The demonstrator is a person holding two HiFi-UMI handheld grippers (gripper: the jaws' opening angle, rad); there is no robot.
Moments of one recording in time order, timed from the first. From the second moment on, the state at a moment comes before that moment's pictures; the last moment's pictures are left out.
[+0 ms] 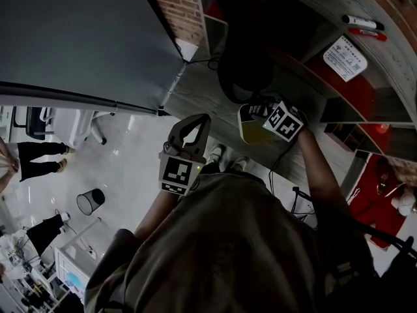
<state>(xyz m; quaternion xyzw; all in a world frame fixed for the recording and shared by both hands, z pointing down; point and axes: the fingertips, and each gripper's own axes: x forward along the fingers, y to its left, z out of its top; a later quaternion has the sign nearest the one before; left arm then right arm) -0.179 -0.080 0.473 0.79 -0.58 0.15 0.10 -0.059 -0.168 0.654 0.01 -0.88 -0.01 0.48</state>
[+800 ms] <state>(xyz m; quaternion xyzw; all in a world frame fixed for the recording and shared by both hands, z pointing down) -0.180 -0.084 0.477 0.79 -0.58 0.16 0.10 -0.065 -0.146 0.672 -0.10 -0.84 -0.07 0.53</state>
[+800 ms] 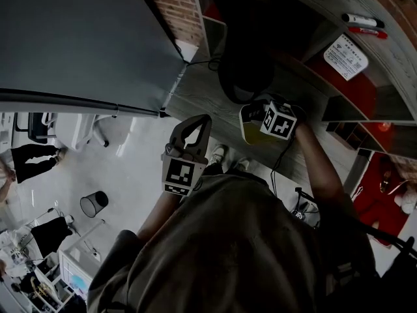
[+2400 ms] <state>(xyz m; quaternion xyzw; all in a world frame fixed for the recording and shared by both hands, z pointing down) -0.179 -0.070 0.483 0.79 -0.58 0.16 0.10 -0.057 -0.136 0.682 -0.07 -0.84 -0.02 0.54</state>
